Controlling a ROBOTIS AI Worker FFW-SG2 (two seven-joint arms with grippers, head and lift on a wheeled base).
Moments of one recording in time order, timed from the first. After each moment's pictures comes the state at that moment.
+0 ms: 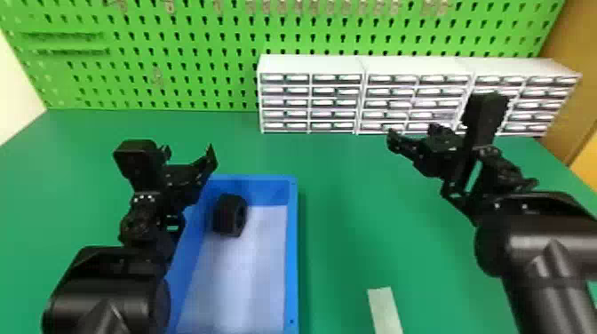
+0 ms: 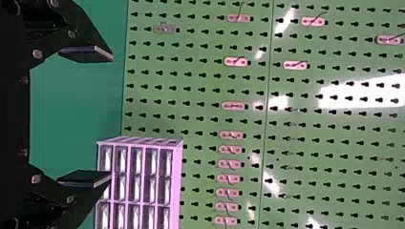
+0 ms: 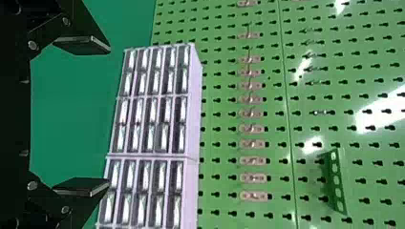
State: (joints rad) left arm -0.07 0.06 -0.01 -1.66 0.11 0.10 0.01; right arm -0.27 -0.08 -0.03 -1.65 -0.08 0.43 0.29
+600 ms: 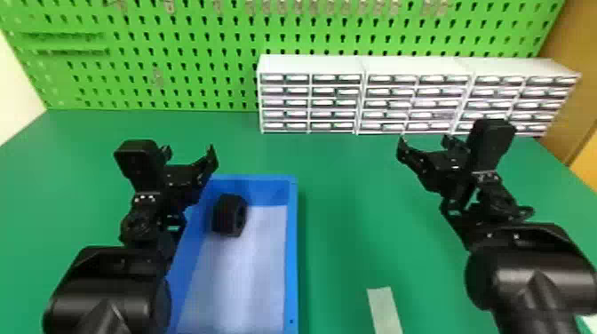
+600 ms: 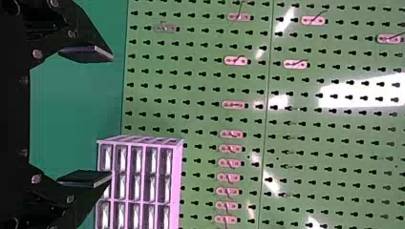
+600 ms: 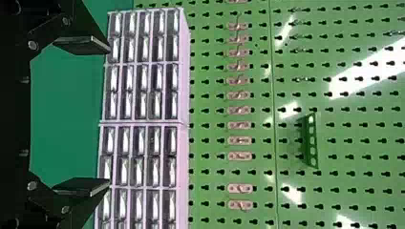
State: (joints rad) left arm -0.07 0.06 -0.02 -1.66 0.11 0.10 0.01; right arm -0.19 -0.05 -0.04 -1.61 -0.07 0.23 0.15
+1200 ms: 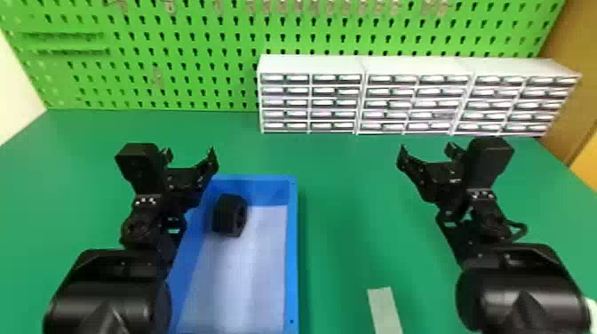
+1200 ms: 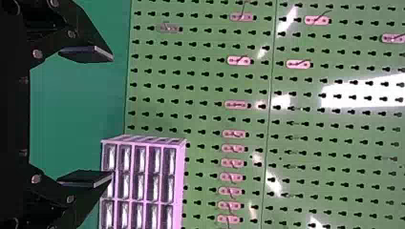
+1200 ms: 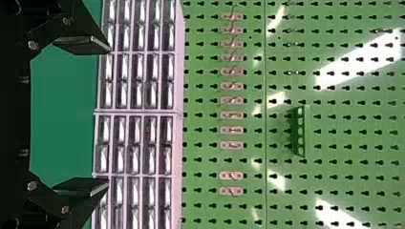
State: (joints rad) left arm -0.06 0.06 -0.02 -1.66 0.11 0.10 0.01; right arm -0.14 -0.03 -0.03 -1.57 -0.03 0.07 0.09
